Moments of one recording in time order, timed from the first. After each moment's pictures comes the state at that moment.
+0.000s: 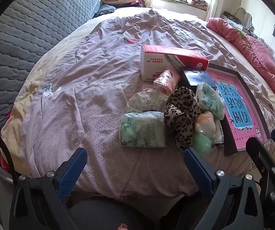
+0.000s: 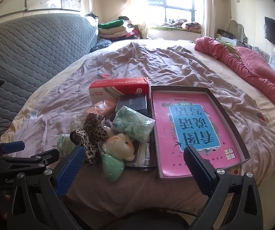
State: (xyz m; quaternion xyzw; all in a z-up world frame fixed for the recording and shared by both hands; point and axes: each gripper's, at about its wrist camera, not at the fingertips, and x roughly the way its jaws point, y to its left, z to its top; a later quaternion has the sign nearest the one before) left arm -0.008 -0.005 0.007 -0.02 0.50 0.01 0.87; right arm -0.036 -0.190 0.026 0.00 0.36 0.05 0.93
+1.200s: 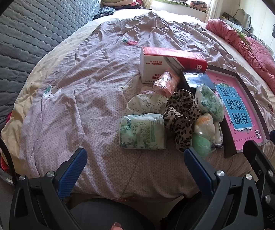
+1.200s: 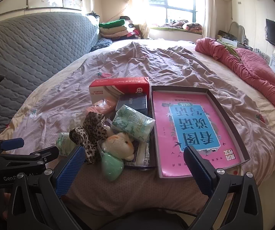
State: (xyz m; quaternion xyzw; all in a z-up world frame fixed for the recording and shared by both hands) left arm -0.010 -0.007 0.008 -0.02 0.49 0.01 0.87; right arm -0.036 -0.190 0.024 0.00 0.36 0.05 0.93
